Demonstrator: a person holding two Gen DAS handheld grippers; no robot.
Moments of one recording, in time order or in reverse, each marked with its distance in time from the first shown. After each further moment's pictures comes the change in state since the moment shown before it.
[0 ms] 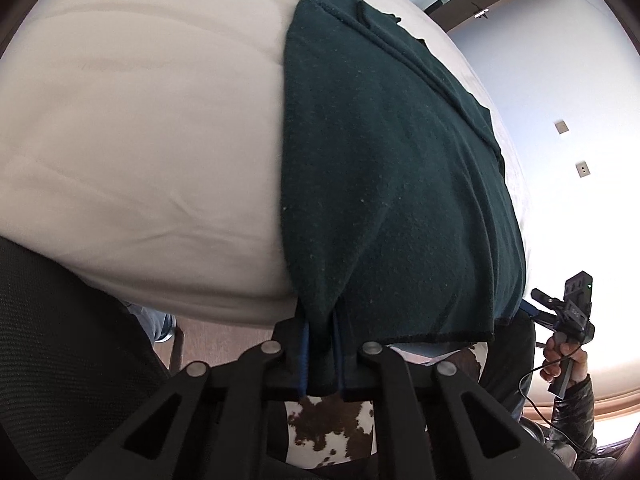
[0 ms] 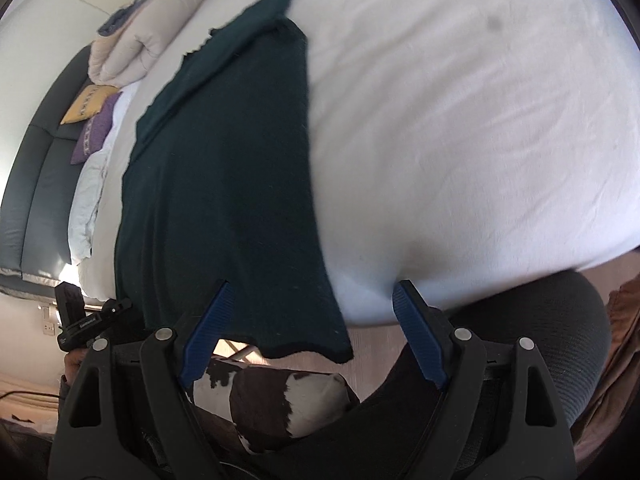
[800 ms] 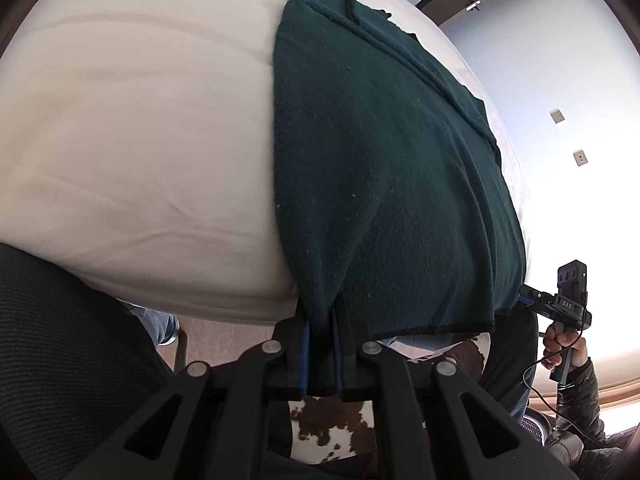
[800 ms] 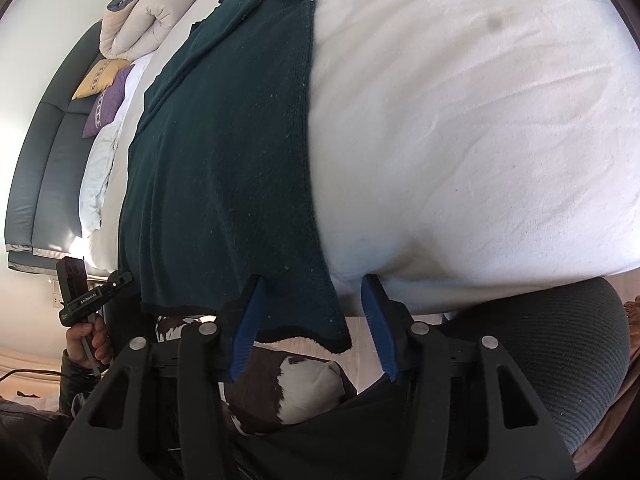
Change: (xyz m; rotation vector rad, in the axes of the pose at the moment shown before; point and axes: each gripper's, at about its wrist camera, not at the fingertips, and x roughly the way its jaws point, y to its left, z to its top) left arm 0.002 -0.002 -0.002 0.026 0.008 0.000; right arm 0.019 -0.009 -0.002 -0.047 0.082 0.071
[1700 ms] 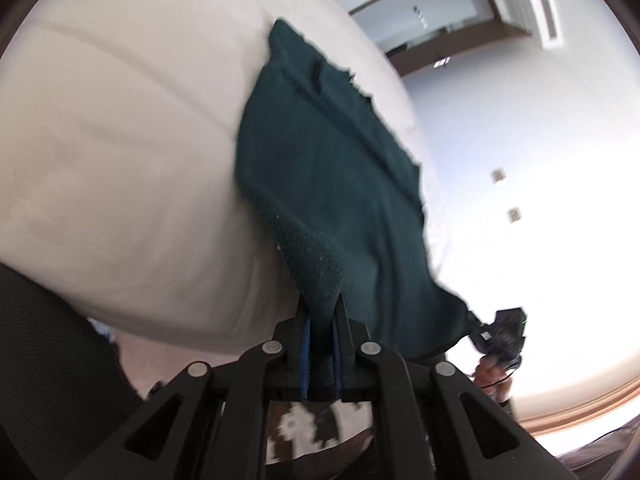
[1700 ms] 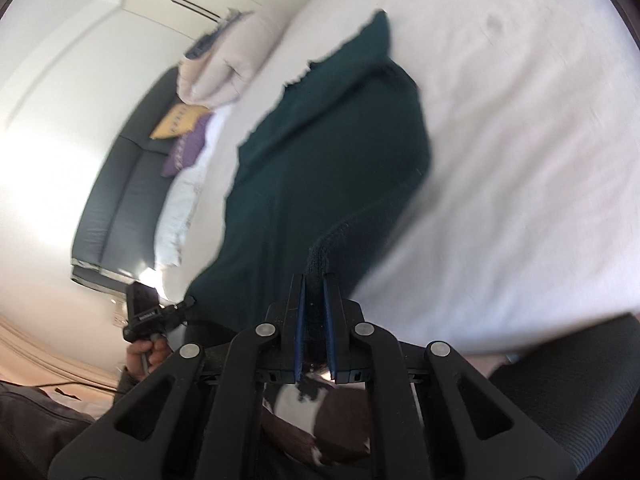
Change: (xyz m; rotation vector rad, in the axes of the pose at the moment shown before) left arm -0.061 0.014 0.022 -0.136 -0.145 -0.310; right arm -0.054 0.045 0.013 -0.032 -0.243 0.305
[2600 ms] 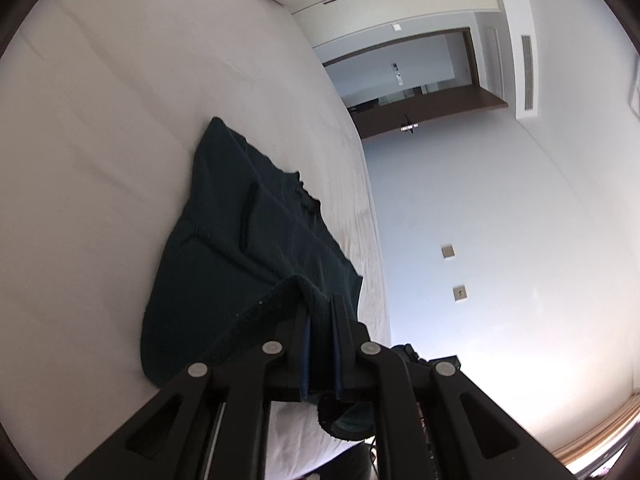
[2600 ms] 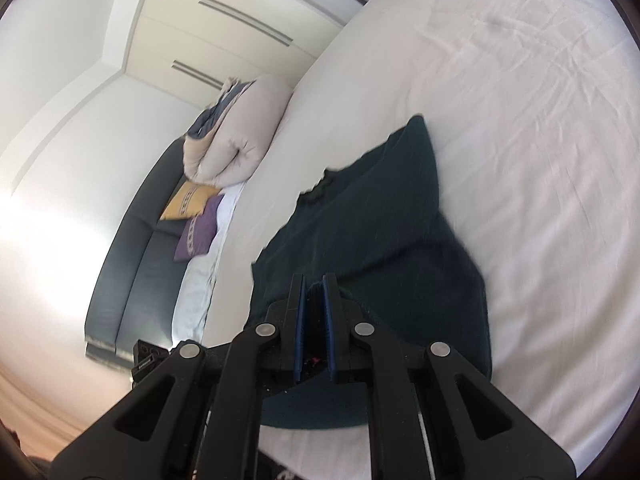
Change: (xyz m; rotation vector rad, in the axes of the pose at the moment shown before) left arm 0.046 -0.030 0.177 -0.113 -0.156 -0.198; right arm 0.061 0.006 0.196 0.090 -0.214 0.034
